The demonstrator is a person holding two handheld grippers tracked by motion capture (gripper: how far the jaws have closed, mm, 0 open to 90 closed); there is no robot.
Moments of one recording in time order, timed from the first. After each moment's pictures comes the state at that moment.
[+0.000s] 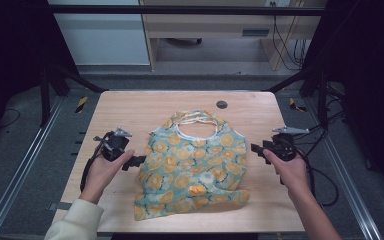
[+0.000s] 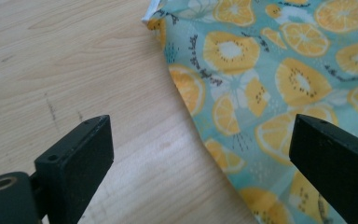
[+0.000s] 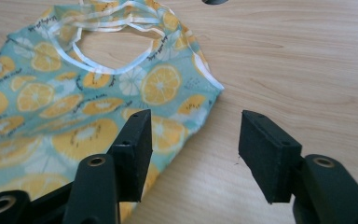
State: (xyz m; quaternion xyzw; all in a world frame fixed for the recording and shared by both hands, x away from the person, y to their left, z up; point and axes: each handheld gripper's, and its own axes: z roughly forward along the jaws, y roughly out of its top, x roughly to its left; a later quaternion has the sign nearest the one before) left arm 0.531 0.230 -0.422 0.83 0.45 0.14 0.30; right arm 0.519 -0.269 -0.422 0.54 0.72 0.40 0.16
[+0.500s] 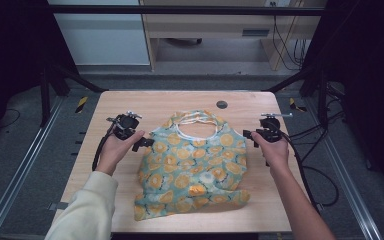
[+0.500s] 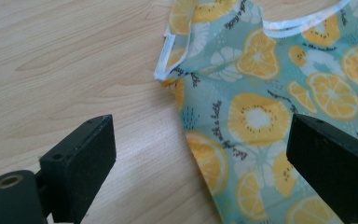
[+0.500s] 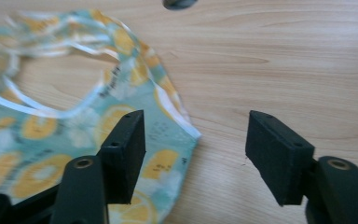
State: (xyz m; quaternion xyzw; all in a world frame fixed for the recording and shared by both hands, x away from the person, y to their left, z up) left arm 0.594 0.214 -0.425 0.83 0.47 0.10 0.29; right arm 0.585 -0.250 -0.442 0.60 0.69 0.36 0.16
